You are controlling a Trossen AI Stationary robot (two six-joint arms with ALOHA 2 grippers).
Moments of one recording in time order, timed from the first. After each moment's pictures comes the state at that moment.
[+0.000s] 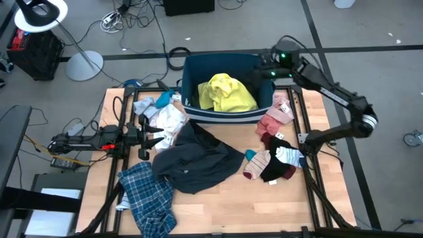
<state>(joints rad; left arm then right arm) -0.02 0.00 0.01 0.17 -0.12 0.05 -0.68 1.26 1.31 -0.37 -0.50 0.39</state>
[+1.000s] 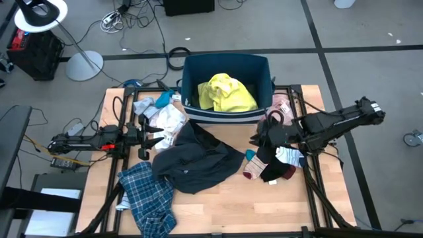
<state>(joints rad) -0.02 0.00 0.01 0.17 -0.13 0.05 0.28 1.10 1.06 -0.77 0.36 0.58</state>
